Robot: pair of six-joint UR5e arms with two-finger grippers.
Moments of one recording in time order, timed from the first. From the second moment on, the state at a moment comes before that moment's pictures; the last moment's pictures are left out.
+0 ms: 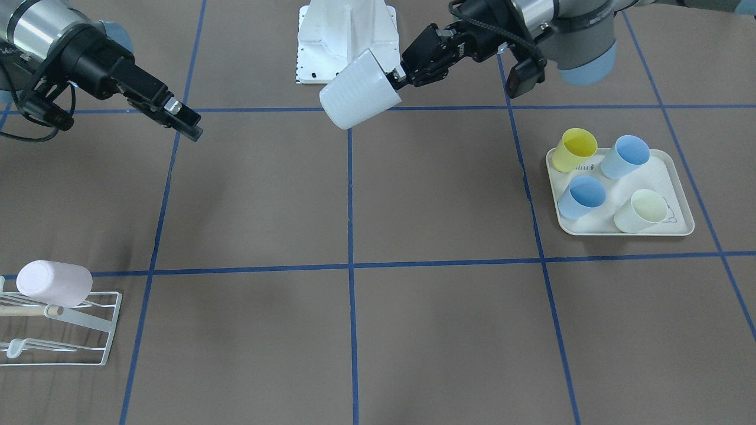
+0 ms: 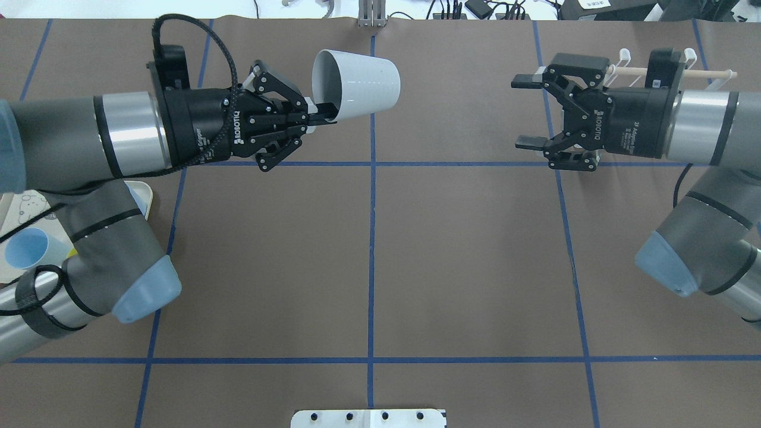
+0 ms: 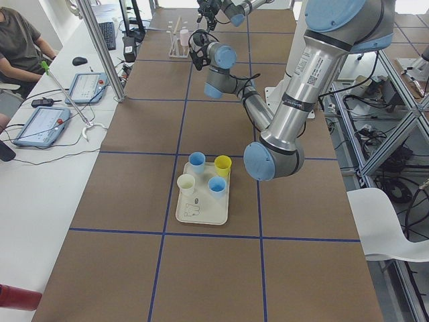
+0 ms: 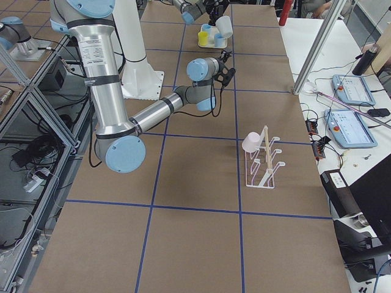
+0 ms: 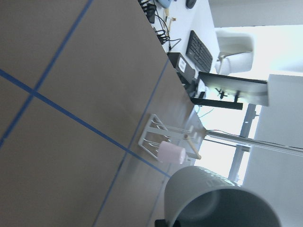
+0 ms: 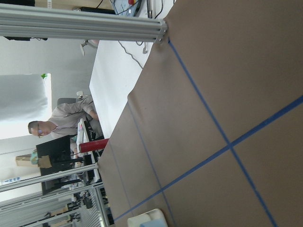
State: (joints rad) left arm -0.66 -2.05 -1.82 -2.88 -1.79 -2.28; right arm 0.85 -1.34 1.86 -0.25 1.97 2.31
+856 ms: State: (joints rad) left arm -0.58 -2.17 -1.67 -3.02 -1.71 -2.32; right arm 0.75 -1.22 1.86 -0.24 1.79 2.66
